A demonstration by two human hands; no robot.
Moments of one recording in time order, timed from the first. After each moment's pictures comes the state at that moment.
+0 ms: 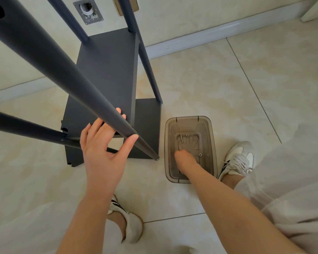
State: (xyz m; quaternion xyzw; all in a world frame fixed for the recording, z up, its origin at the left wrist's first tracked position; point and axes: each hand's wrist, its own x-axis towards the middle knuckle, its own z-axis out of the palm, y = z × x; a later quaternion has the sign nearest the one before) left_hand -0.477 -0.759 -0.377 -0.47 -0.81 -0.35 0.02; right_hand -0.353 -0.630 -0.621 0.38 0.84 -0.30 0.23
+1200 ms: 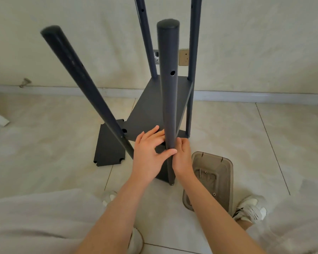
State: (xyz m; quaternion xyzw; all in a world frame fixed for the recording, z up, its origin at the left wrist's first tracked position) left_hand -0.490 -0.765 -0.364 -0.40 -0.84 -0.36 -0.04; right_hand -0.432 -0.681 -0.411 0.38 0.61 -0.64 -0.26
